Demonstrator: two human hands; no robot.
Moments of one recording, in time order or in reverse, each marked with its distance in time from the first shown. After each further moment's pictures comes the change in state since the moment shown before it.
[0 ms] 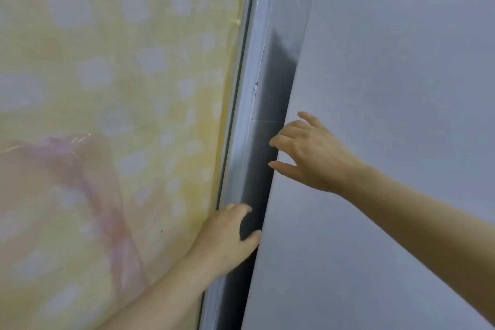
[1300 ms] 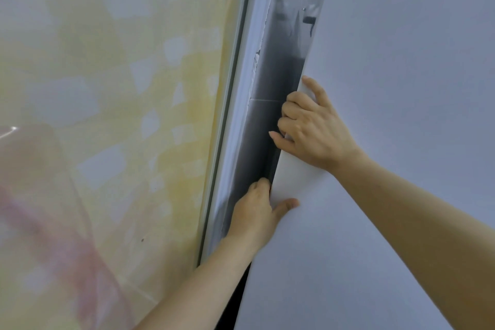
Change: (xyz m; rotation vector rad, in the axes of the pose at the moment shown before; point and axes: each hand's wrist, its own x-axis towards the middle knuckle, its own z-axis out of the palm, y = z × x) left_hand 0.079 -0.006 0.064 -0.377 -0.041 0.005; right_hand 0.041 0.019 0.069 -0.323 0.360 -0.017
